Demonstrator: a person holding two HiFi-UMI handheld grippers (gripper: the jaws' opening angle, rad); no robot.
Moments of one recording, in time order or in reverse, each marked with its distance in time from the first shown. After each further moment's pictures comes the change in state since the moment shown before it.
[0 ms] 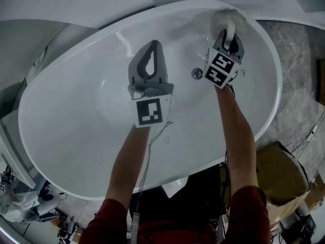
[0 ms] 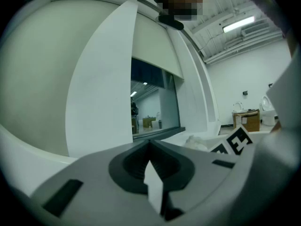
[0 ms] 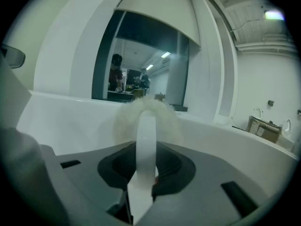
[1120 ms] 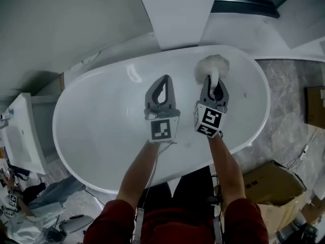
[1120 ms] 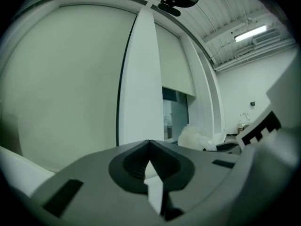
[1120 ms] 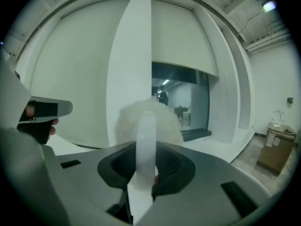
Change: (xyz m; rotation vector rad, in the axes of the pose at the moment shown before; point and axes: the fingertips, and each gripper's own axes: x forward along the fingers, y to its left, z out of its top) left arm -0.160 0.140 0.175 -0.055 -0.019 0.074; right arm -0.272 0.172 0.196 0.015 -0.152 0.250
